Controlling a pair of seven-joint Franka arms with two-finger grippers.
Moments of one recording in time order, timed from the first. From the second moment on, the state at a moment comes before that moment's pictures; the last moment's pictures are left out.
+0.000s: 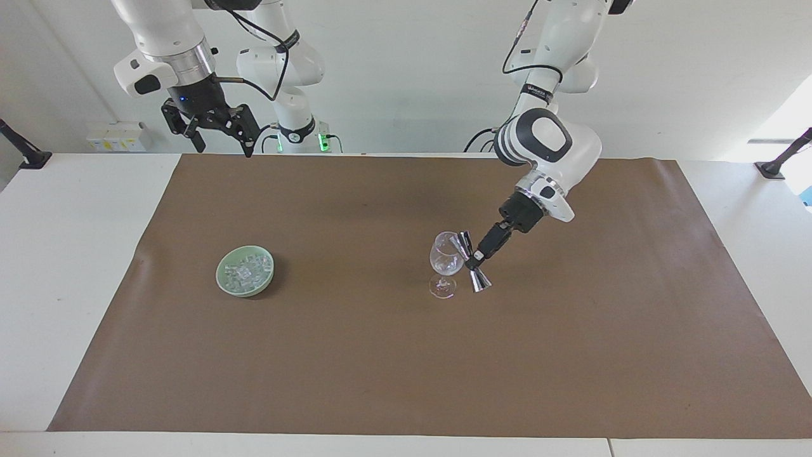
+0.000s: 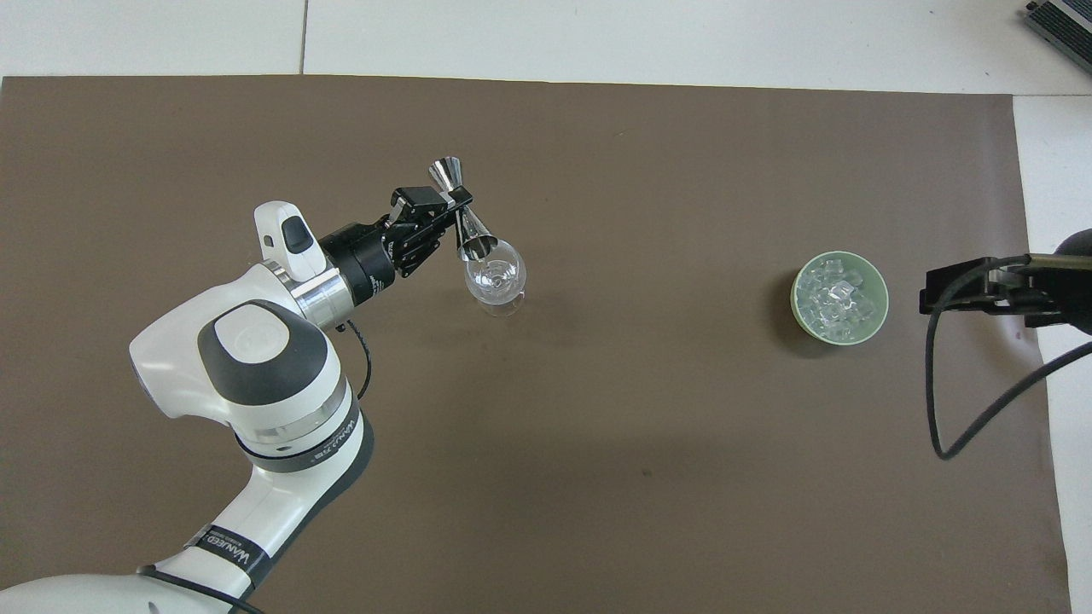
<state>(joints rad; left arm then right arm) -0.31 0.15 -0.17 -2.00 -1.84 2.74 0.40 0.01 -0.08 0.04 -1.59 0.00 1.52 0.19</state>
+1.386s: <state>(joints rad) -0.31 0.15 -0.18 -1.99 -1.83 2.71 0.58 0.01 -0.08 0.04 -1.59 0.00 1.52 0.19</state>
